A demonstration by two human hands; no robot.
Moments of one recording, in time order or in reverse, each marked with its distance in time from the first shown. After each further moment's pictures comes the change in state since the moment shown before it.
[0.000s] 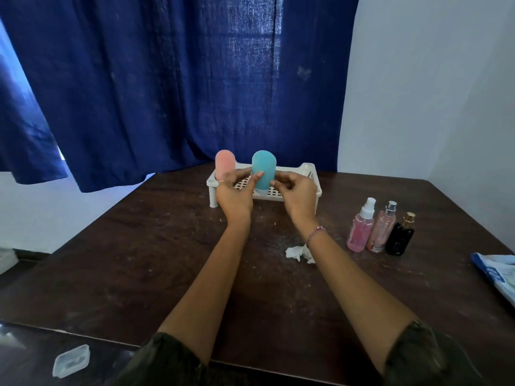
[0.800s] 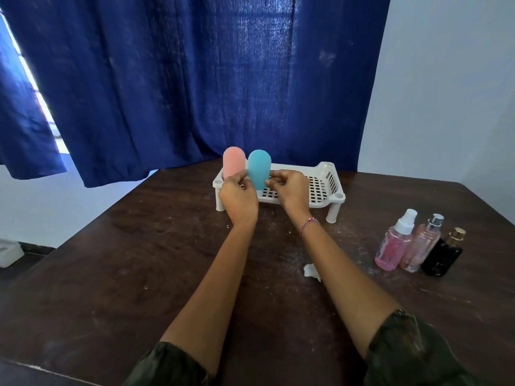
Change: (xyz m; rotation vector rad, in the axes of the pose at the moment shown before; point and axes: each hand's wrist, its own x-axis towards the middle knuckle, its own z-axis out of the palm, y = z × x) left_hand 0.039 -0.029 0.011 0.326 0.093 -0.077; right_hand 0.048 0.027 0.061 -0.122 -0.140 0.113
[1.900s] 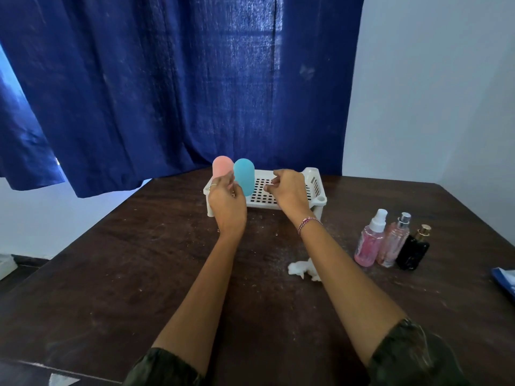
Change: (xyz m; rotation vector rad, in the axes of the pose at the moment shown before) left_hand -0.013 0.012 -0.014 0.098 -0.007 0.201; right_hand -0.017 -0.024 -0.040 -0.295 -0.007 -0.001
